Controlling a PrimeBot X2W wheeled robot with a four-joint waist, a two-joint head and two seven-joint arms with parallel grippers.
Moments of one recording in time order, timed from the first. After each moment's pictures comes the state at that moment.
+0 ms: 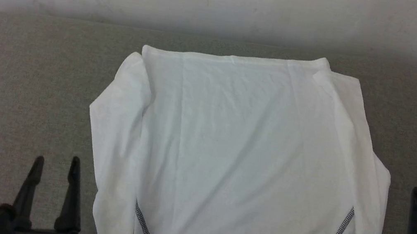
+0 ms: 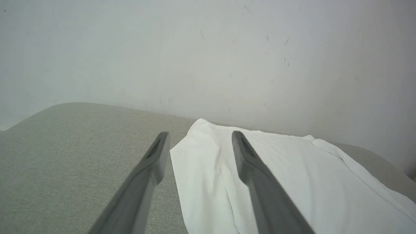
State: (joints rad) left arm 0.24 0.46 -0.26 -0.39 -0.56 0.38 -0.25; right arm 0.23 -0.05 -0.22 -0.46 0.13 0.13 0.14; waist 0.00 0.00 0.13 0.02
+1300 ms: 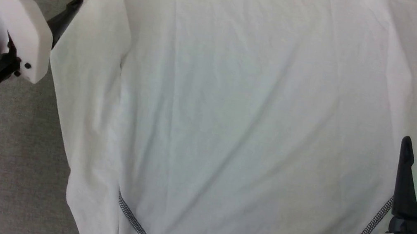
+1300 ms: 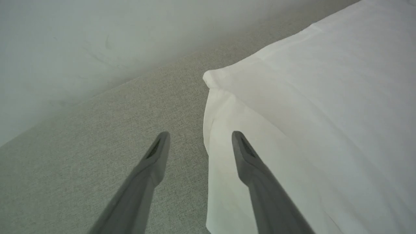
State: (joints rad) left arm -0.73 0.67 -0.33 0.08 -0.56 -0.12 0.54; right arm 0.04 -0.05 -0.13 -0.32 0.09 0.13 -0.05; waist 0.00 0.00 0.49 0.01
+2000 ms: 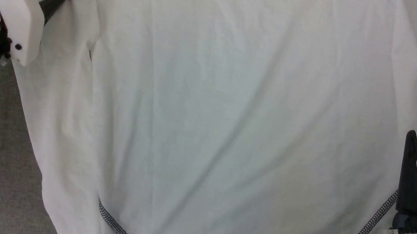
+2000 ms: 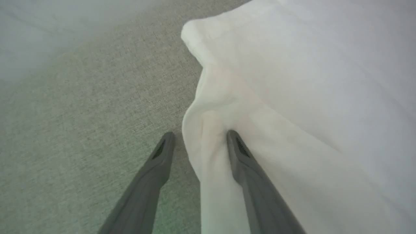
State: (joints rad) left arm -0.88 0.75 -0.50 0.23 -0.65 -0.12 0.54; right arm 0.02 -0.05 -0.13 -0.36 0.09 0.13 -0.03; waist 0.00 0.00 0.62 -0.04
